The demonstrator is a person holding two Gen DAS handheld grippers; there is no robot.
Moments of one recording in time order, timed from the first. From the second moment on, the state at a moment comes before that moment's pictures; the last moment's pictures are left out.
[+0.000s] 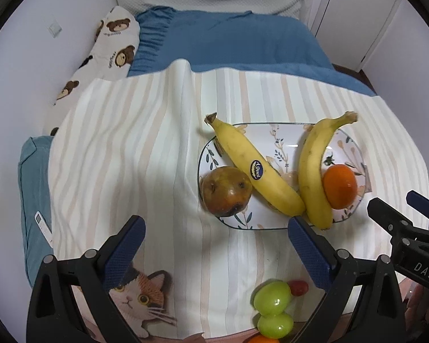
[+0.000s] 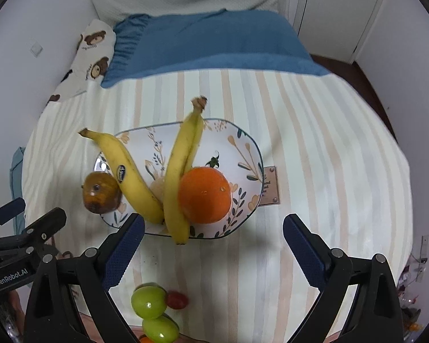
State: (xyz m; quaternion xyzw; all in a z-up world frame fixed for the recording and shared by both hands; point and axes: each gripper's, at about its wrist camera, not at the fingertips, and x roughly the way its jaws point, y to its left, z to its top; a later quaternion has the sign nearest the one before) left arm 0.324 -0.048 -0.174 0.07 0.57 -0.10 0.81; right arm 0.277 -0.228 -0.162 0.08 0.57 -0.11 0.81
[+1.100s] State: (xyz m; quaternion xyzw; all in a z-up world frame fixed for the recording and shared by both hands) left arm 0.155 -0.005 -0.228 0.11 0.64 -0.10 0.75; right arm 0.080 -0.185 -0.242 0.28 0.68 -0.02 0.68
